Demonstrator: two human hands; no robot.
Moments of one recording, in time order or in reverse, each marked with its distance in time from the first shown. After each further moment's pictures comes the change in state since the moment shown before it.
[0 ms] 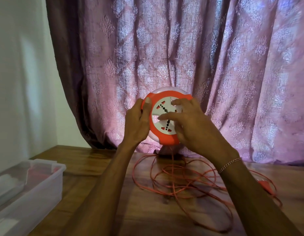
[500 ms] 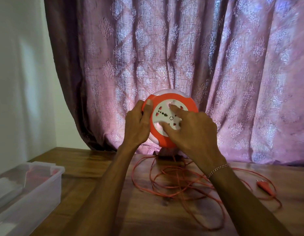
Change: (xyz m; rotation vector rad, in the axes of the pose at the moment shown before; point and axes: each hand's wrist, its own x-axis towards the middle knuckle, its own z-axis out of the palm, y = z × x) left_hand -0.002 0.004 0.001 0.023 -0.010 0.021; right_hand -0.004 -0.012 0.016 -0.134 0.273 0.283
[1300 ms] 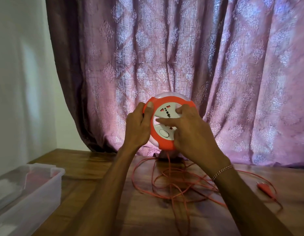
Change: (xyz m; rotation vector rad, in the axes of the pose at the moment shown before) left_hand 0.000 -0.001 0.000 -0.014 -0.028 0.012; right_hand 0.002 0.002 -0.005 0.047 -0.212 -0.166
